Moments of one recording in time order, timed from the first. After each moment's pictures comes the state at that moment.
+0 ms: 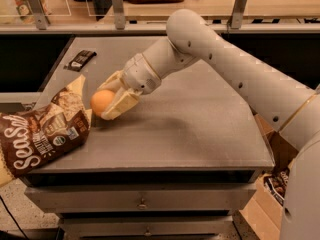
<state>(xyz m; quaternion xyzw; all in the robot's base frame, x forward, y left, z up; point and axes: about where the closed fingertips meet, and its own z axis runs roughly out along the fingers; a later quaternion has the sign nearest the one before) 0.541 0.127 0.849 -0.73 0.47 0.38 0.30</state>
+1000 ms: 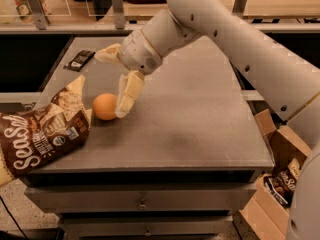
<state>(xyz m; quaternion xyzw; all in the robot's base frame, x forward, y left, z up) 0.544 0.122 0.901 -0.76 0.46 0.33 0.31</state>
